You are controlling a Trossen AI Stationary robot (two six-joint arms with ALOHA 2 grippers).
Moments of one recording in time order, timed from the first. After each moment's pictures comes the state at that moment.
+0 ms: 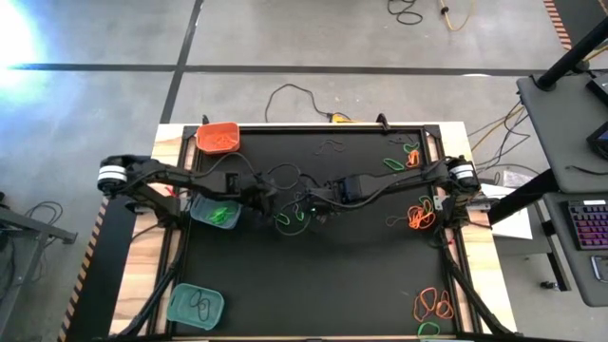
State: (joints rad) left arm 0.15 1.47 0.66 -0.14 0.07 -0.16; right arm 0.07 1.90 1.60 -0.83 0.27 0.53
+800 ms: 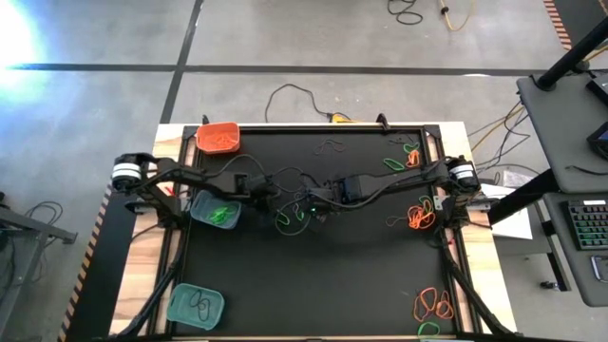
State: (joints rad) left arm 0.16 1.60 0.70 -0.20 0.02 -0.12; right arm 0.07 1.90 1.60 -0.82 0.31 0.52
